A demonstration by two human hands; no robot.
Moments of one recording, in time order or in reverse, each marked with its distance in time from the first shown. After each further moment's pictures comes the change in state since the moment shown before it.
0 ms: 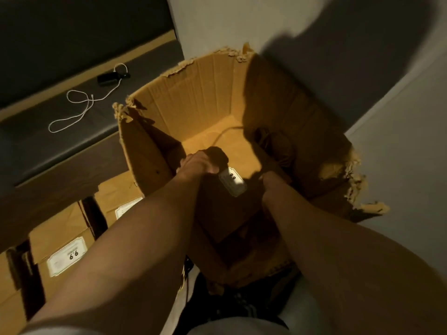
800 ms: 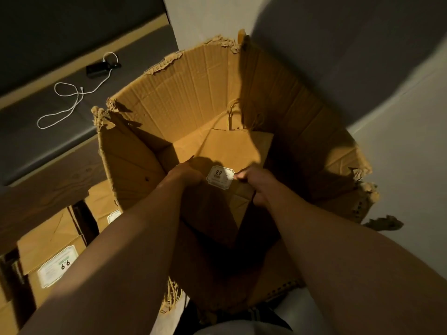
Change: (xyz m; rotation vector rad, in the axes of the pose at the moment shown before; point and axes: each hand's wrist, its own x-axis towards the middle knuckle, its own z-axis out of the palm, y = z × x) left_hand 0.041 -0.032 0.014 -0.180 -0.098 -0.033; right_hand 0.017 -0.008 0.022 0.027 -0.335 0.049
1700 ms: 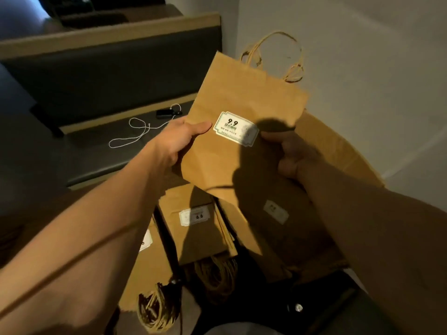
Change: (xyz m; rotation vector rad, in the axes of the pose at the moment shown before) left_hand -0.177 -0.080 -0.185 -0.819 0.137 0.509; right_hand -0.170 -0.060 0.094 -0.022 -0.419 -0.412
